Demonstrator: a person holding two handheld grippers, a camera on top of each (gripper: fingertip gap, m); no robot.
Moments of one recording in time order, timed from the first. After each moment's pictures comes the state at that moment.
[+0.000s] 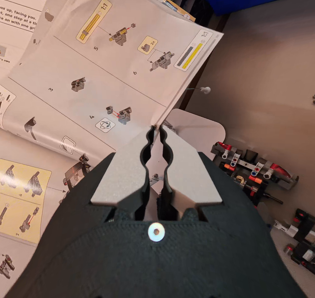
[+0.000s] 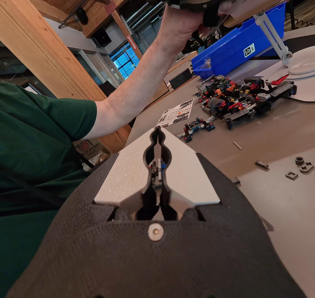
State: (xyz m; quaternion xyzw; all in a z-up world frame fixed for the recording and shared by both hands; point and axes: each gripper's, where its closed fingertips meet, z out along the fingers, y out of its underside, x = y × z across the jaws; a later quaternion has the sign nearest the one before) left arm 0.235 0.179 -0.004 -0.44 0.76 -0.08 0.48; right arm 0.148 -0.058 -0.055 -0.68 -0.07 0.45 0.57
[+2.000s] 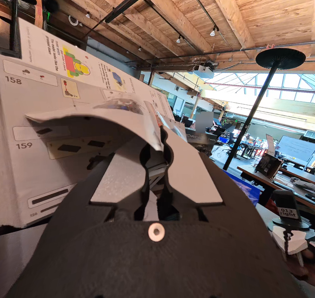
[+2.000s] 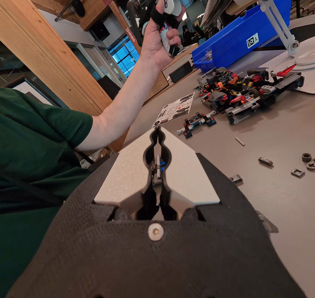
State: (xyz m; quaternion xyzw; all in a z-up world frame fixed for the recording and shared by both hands) left arm 0.058 0.268 0.110 -0.51 0.29 -0.61 0.54; right arm 0.141 -0.055 -0.064 -0.69 -0.07 0.45 0.56
